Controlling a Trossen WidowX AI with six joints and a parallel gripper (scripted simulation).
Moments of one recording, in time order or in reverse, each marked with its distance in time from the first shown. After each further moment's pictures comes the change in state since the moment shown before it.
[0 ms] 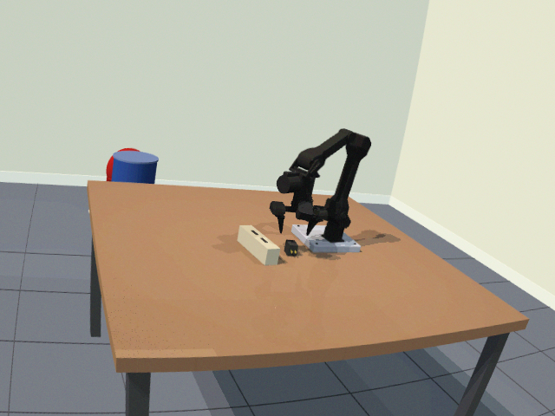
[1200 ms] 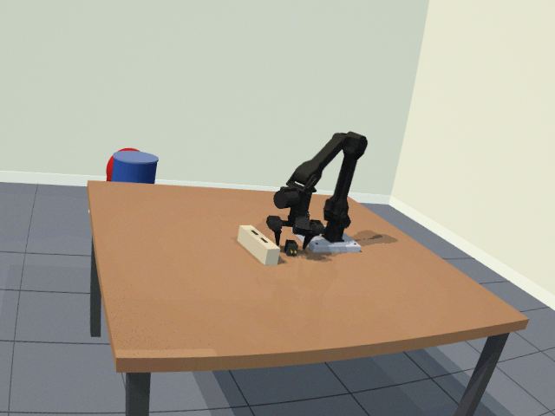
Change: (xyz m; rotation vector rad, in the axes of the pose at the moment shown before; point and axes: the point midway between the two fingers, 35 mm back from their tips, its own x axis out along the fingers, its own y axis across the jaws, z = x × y) arm 0.049 -0.003 0.006 -0.011 -0.003 -0.008
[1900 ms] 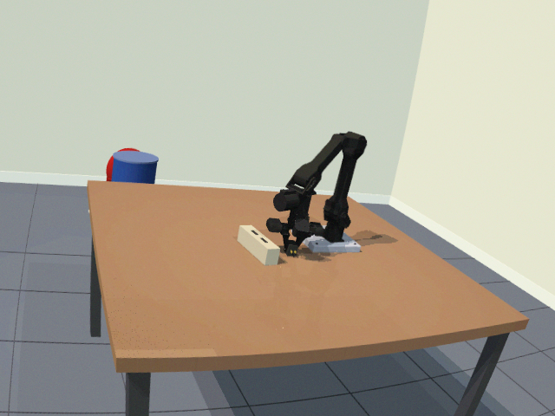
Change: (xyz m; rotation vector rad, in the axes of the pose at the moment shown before) arm 0.009 0.001 0.000 -0.001 0.002 0.003
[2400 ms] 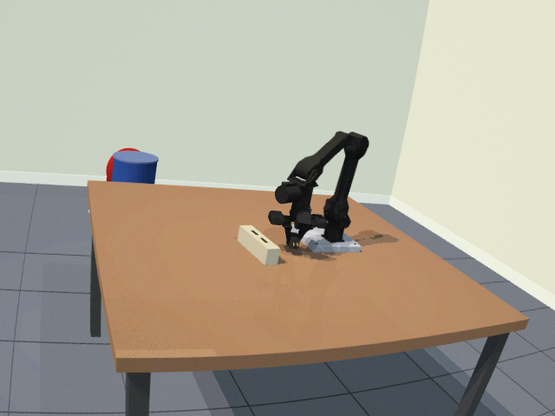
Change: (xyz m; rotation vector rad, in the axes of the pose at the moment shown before) arm -0.027 0.003 -0.004 0.003 0.008 0.013
